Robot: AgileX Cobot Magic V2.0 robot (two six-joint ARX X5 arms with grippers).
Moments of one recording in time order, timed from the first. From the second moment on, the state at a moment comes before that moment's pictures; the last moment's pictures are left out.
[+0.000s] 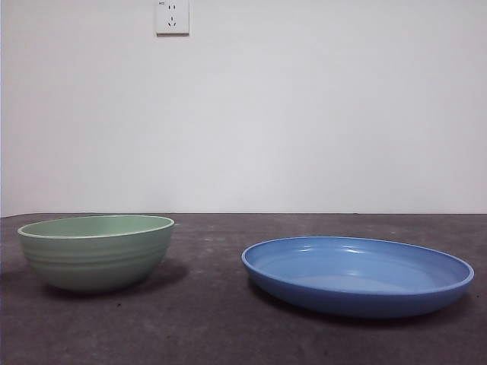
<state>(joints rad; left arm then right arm) -0.17 0.68 0.84 -0.45 0.43 -0.22 -0.02 0.46 0.80 -0.51 -0.58 0.32</state>
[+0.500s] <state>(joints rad) -0.38 0.84 1.08 -0.66 0.51 -0.15 0.21 0.65 1.03 -0.82 -0.58 0.14</state>
